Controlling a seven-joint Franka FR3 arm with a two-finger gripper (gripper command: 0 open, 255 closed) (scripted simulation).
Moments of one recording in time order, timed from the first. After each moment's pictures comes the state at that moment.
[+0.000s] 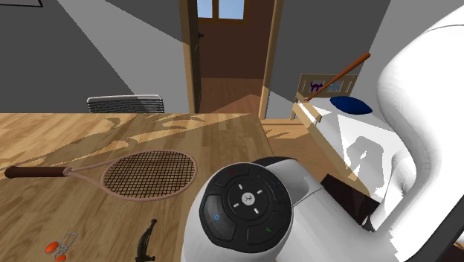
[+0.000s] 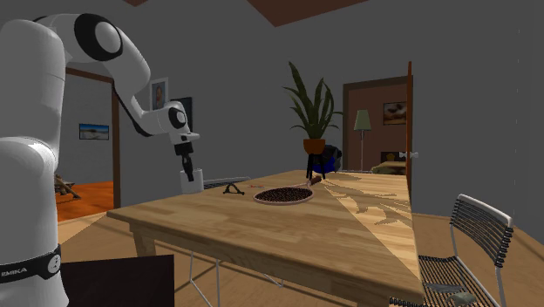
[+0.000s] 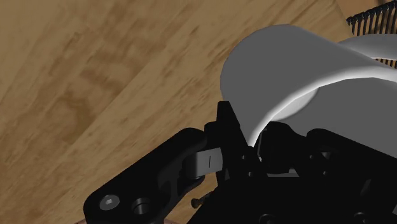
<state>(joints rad) 0.50 0.10 0.66 -2.13 -0.32 2.31 1.29</state>
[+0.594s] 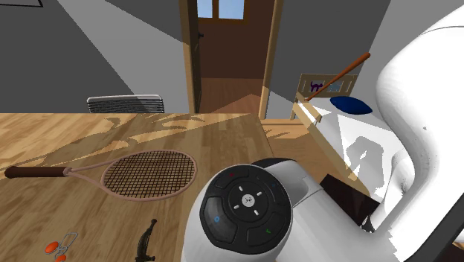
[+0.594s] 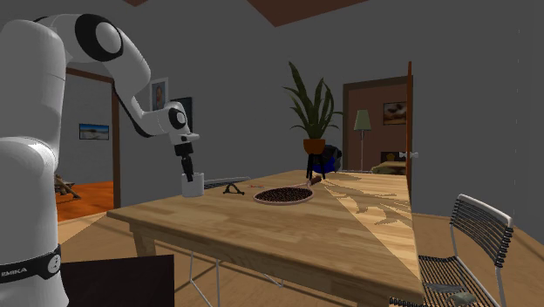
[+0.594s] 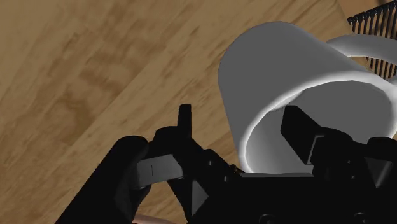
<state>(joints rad) 0.50 0.10 0.66 -2.13 -0.32 2.32 1.30</state>
